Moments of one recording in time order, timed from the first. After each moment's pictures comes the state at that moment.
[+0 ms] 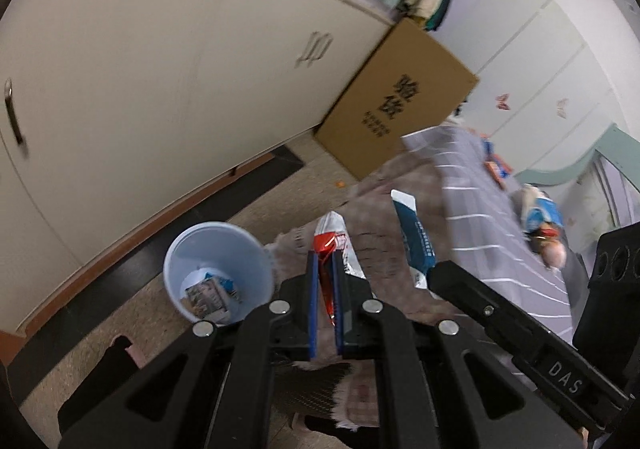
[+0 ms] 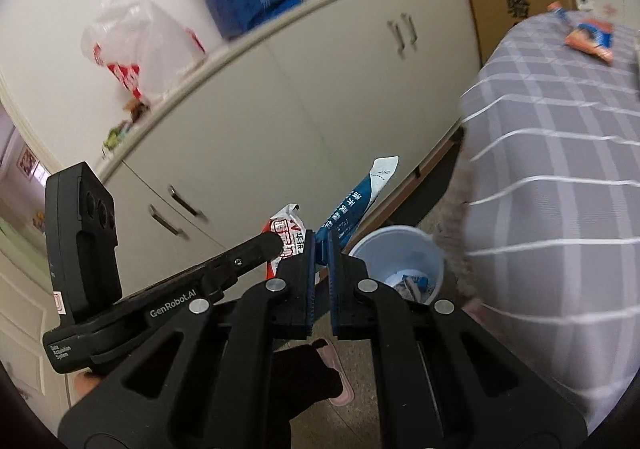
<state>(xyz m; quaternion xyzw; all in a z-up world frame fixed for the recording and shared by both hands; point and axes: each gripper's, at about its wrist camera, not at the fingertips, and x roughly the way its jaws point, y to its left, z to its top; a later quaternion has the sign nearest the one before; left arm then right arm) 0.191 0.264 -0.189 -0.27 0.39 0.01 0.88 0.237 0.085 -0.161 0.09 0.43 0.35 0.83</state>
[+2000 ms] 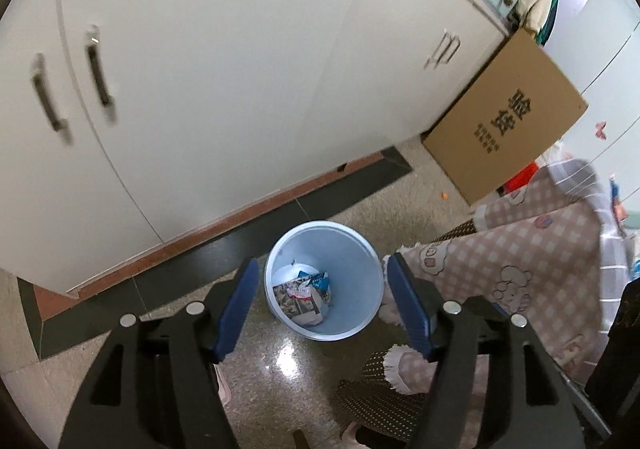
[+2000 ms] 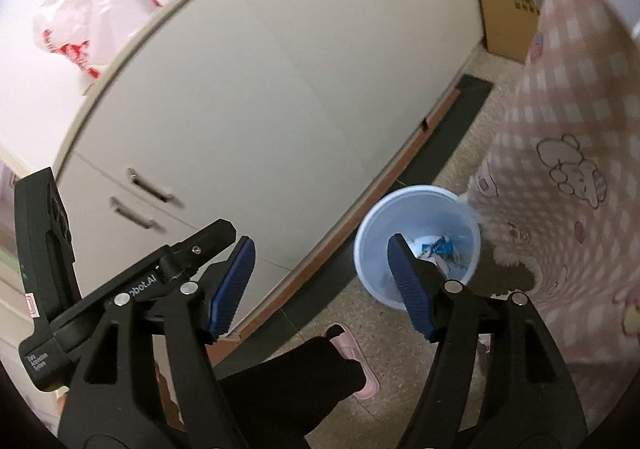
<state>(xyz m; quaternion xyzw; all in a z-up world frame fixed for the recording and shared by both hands) 0.194 0.350 -0.232 -0.27 0.43 0.18 0.85 0.266 0.154 -0.235 0.10 0.49 0.33 0.80</state>
